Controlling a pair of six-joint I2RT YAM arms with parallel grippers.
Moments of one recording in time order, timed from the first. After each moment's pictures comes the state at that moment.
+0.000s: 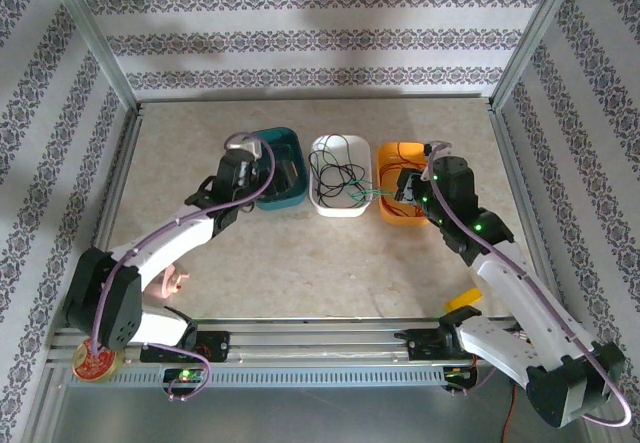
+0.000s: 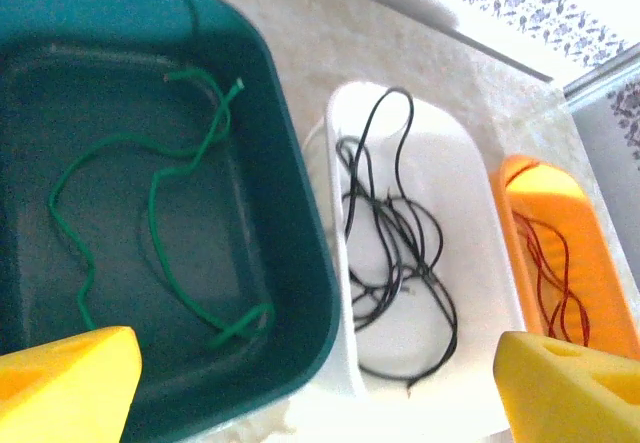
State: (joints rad) left arm -0.43 1.36 0.84 -0.03 0.03 -0.65; right arm 0.38 0.96 0.87 -0.40 0.02 0.49
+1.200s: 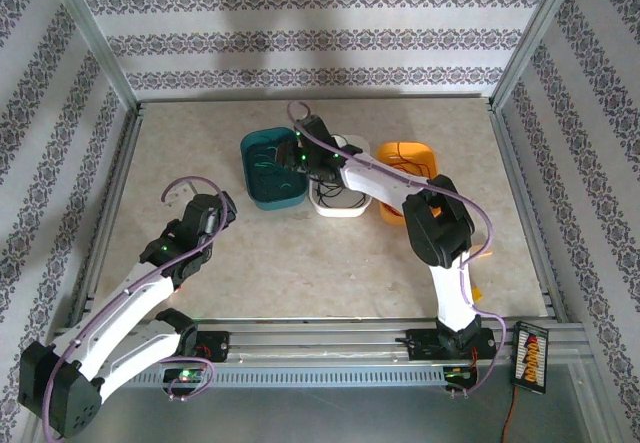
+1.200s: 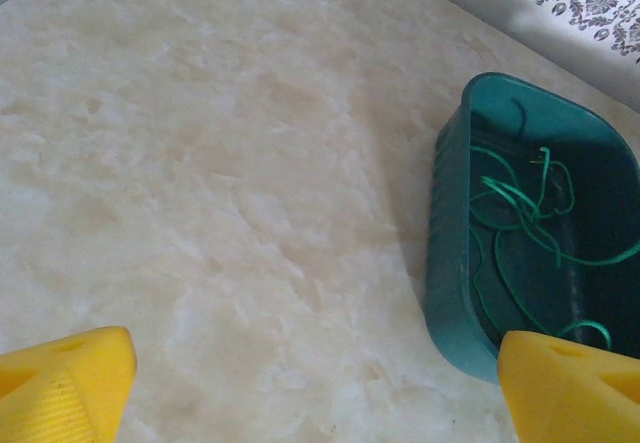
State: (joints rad) left arm -0.44 0.87 0.62 -0.47 -0.57 -0.82; right arm 0.67 2.05 1.59 -0.23 -0.08 0.73
